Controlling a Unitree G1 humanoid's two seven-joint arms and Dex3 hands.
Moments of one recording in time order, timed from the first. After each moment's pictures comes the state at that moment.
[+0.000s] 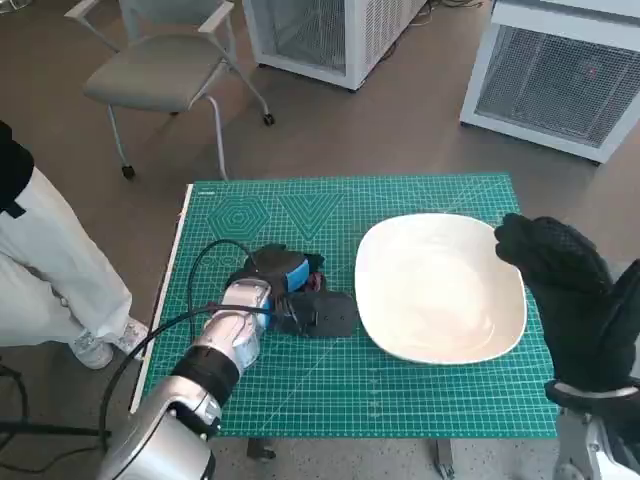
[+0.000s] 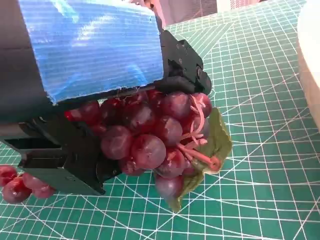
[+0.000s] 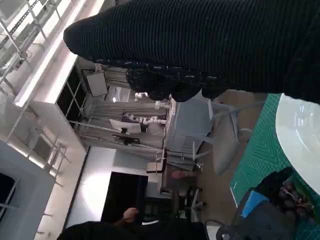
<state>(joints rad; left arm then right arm) -1.02 0.20 -0.58 1.20 0.73 0.08 -0.06 -0.26 -0.19 -0.21 -0.17 0.40 -0.11 0.33</state>
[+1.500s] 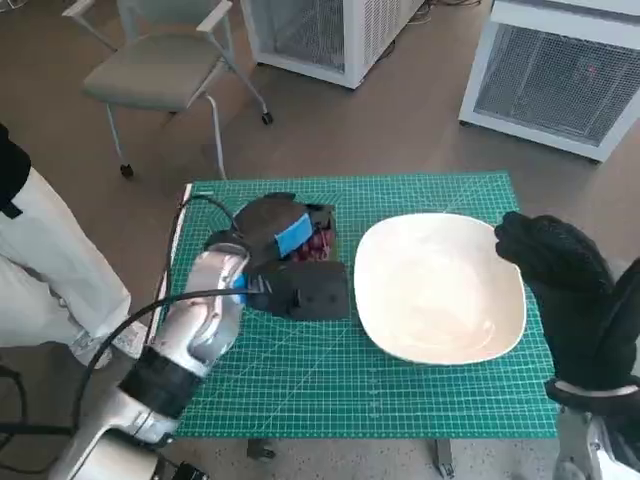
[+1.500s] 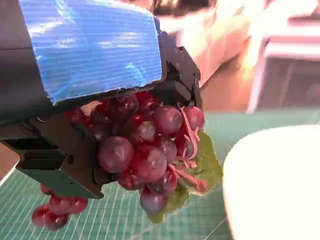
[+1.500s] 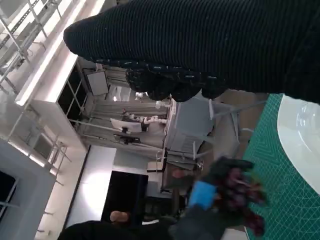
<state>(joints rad) -0.87 0.42 -0.45 0.34 0.71 0.21 -0.29 -0.26 -0.19 -0.22 -0.17 0.40 -0.11 0.33</state>
